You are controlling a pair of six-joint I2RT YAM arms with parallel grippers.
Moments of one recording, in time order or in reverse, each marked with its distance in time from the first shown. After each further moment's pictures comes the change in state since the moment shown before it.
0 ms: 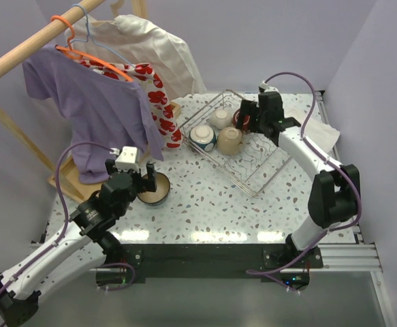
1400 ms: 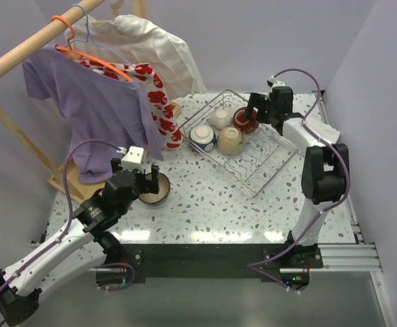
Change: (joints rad) left arm 0.001 0.039 0.000 0.009 0.061 0.034; right arm -0.166 0.242 0.092 0.226 -0.216 -0.099
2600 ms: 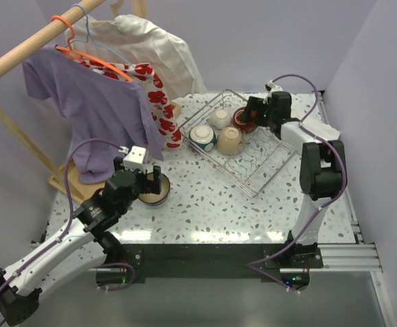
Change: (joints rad) left arm 0.000 0.006 0.000 0.023 0.051 0.015; right arm -0.006 0.055 -0.057 0.138 -0.079 0.018
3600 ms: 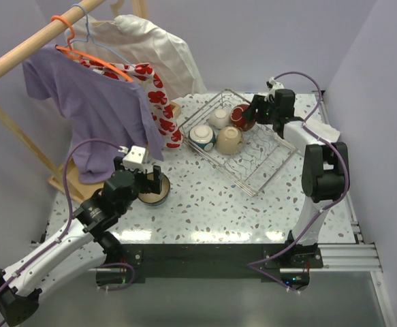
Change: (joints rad) left arm 0.000 -0.006 0.000 0.014 0.017 0.000; right arm -0.016 -0.030 0.000 0.010 -0.105 -0.006
